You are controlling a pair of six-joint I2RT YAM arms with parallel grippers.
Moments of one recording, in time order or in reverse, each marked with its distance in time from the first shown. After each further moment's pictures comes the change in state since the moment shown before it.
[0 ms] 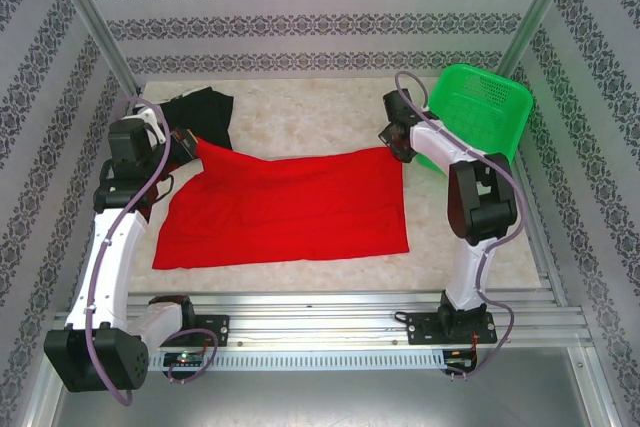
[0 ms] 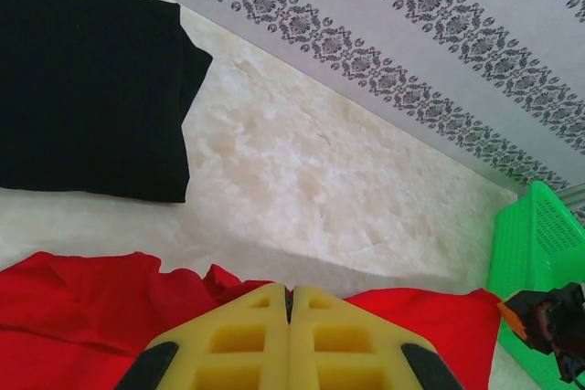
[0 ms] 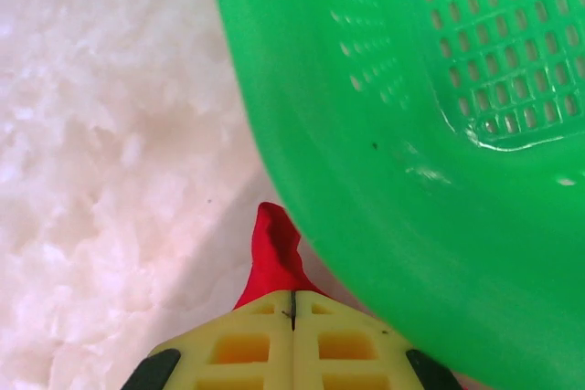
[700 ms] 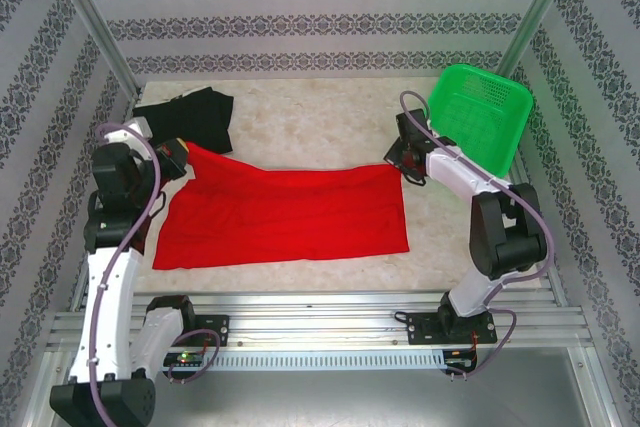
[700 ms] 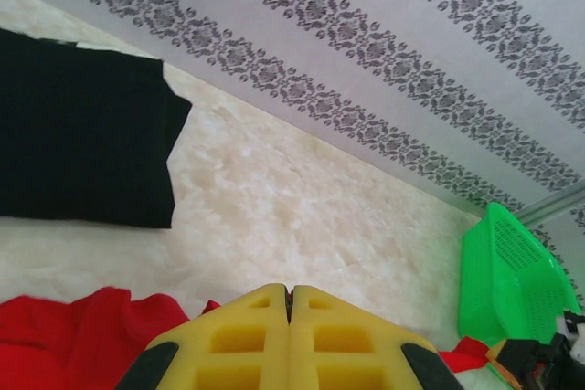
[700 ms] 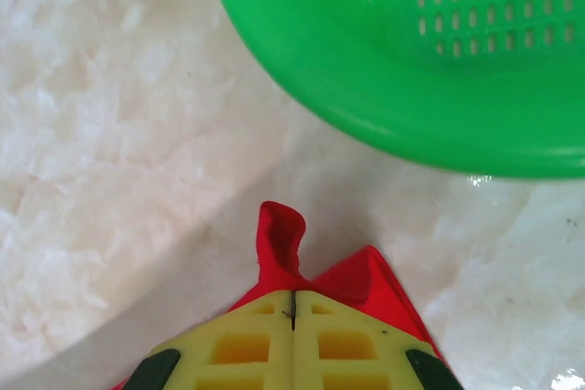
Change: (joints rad) left arm 0.033 -0.243 -0.113 0.024 0.013 -0.003; right arm 0.007 -0.274 -0.330 0.112 -0.112 -0.227
